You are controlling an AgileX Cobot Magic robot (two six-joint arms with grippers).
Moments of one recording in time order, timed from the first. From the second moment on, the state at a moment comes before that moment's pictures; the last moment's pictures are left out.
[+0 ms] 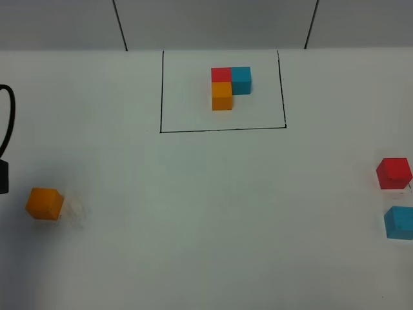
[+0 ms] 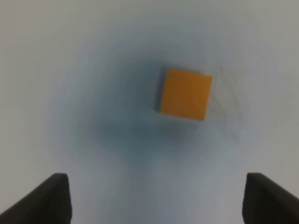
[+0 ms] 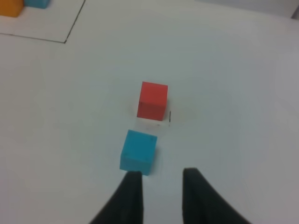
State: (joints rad) left arm 0.06 1.18 -0.78 -0.01 0.80 -0.02; right arm 0.12 -0.01 -0.50 -0.08 1.07 -0.07
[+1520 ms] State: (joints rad) left arm 0.06 1.72 -0.80 -0.18 0.49 0.17; right arm 0.12 -0.01 -0.50 -0.08 1.07 -0.07
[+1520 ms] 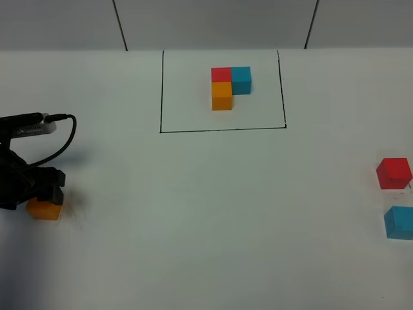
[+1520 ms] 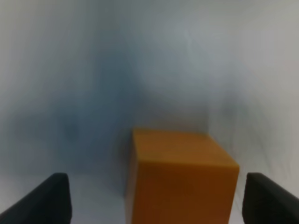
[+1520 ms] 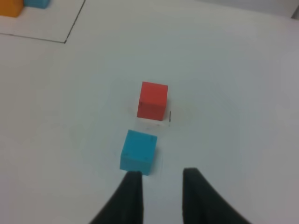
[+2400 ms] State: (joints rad) left arm 0.06 1.80 -0.83 -0.18 0.49 0.17; right arm 0.12 -0.01 -0.50 -0.08 1.07 -0.07
